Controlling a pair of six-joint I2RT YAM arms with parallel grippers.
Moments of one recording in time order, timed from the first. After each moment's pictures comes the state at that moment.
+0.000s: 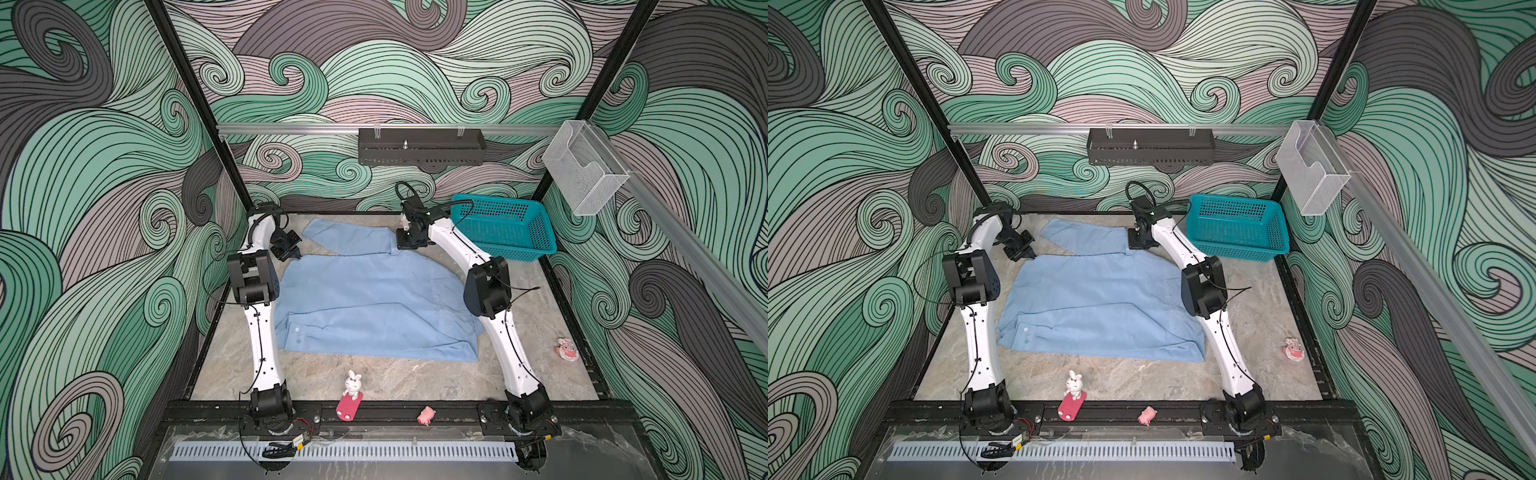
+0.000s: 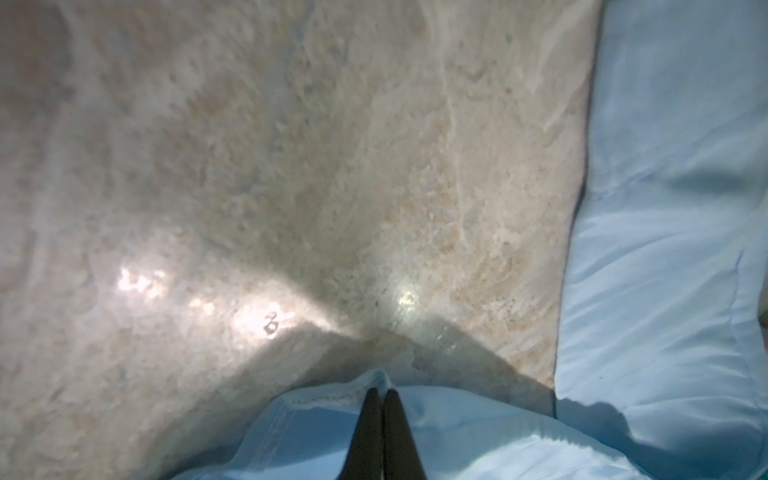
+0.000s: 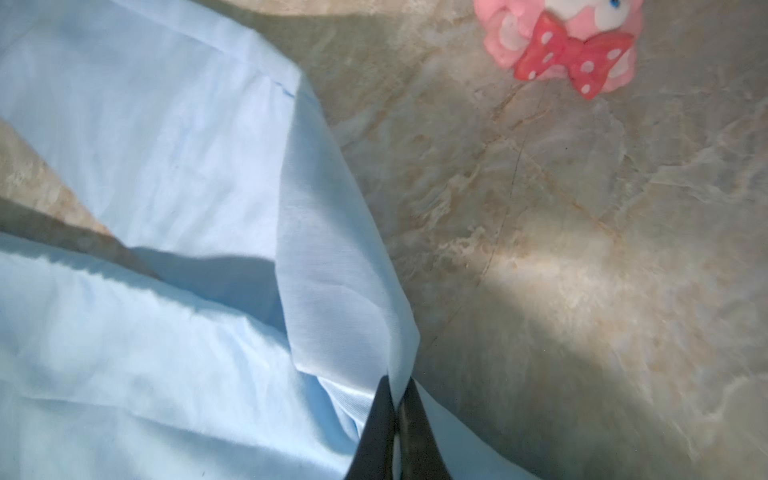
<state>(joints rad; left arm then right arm) 0.20 2.52 2.30 -1.27 0.32 -0.50 0.50 2.47 2.35 -0.99 -0.03 0.30</state>
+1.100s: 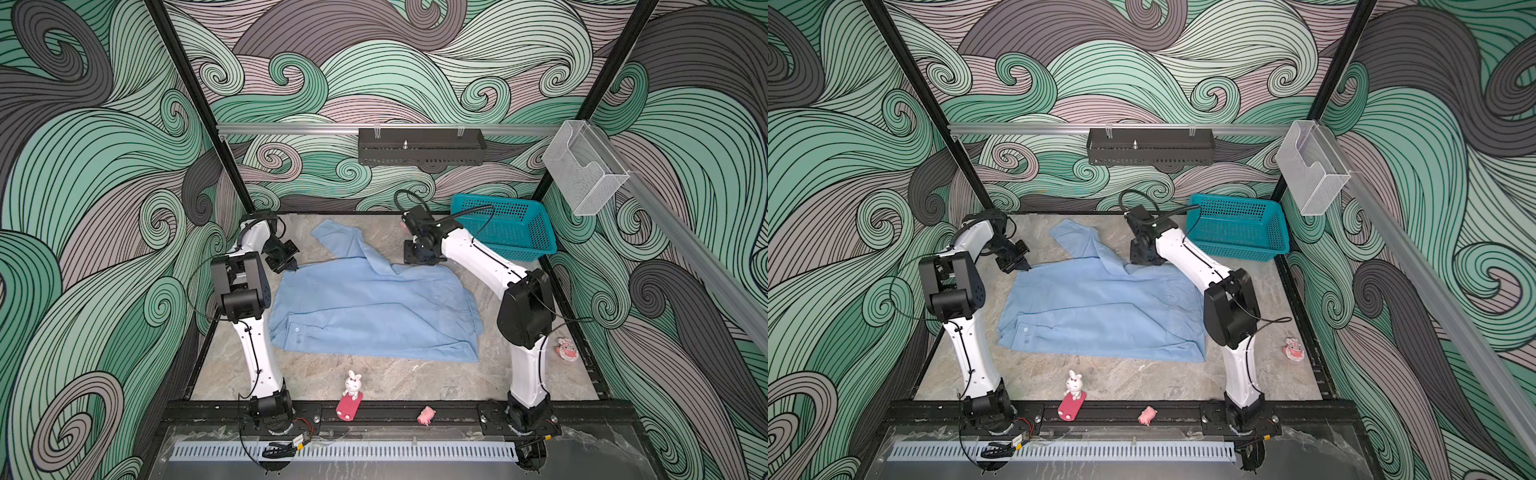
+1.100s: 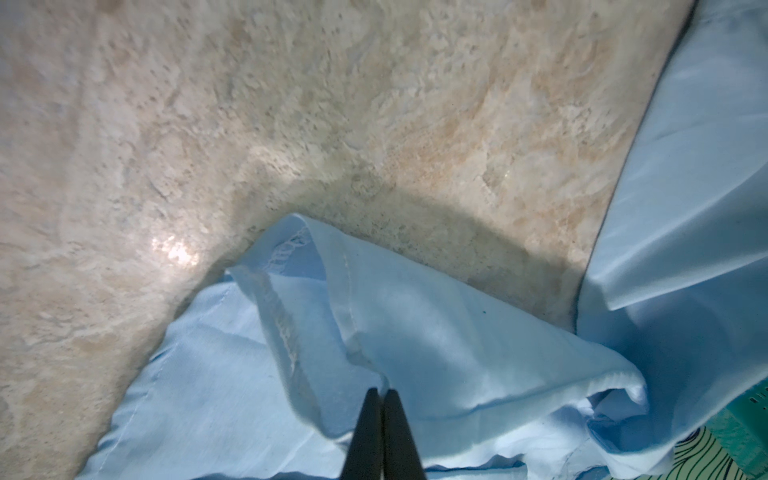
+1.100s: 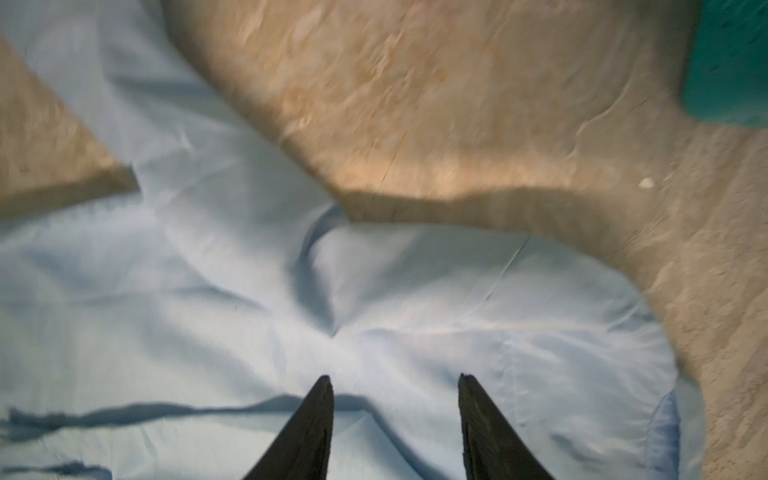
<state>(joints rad) 0.20 2.20 1.87 -1.20 0.30 -0.47 0.54 2.07 1.91 -0.99 0.12 0.55</state>
